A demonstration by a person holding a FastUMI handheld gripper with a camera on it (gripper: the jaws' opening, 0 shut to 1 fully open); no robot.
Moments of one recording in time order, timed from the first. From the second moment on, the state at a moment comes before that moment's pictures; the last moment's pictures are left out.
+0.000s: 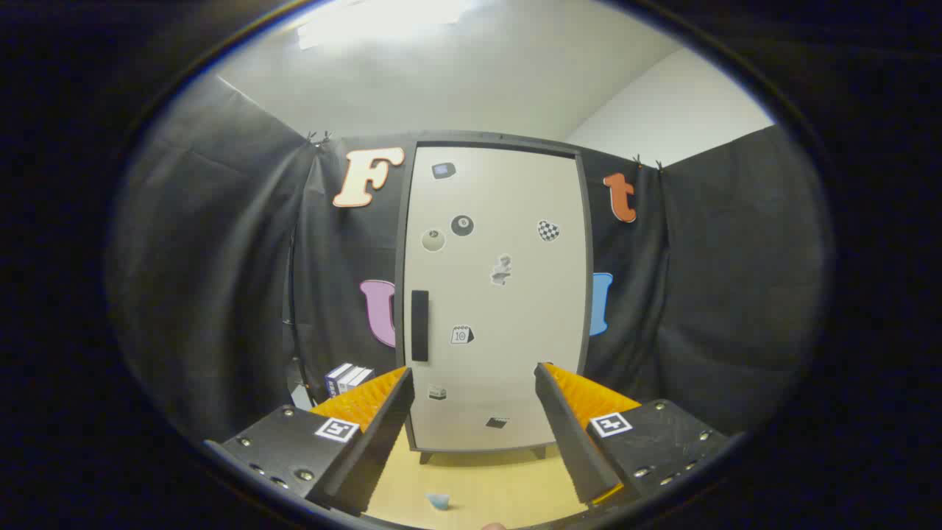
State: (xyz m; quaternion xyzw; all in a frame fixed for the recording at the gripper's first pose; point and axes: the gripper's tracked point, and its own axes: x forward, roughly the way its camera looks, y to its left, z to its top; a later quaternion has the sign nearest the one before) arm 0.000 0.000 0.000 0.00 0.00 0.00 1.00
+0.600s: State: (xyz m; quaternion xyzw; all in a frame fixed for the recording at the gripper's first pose) arm -0.007 -0.005 0.000 0.01 0.00 0.00 1.00
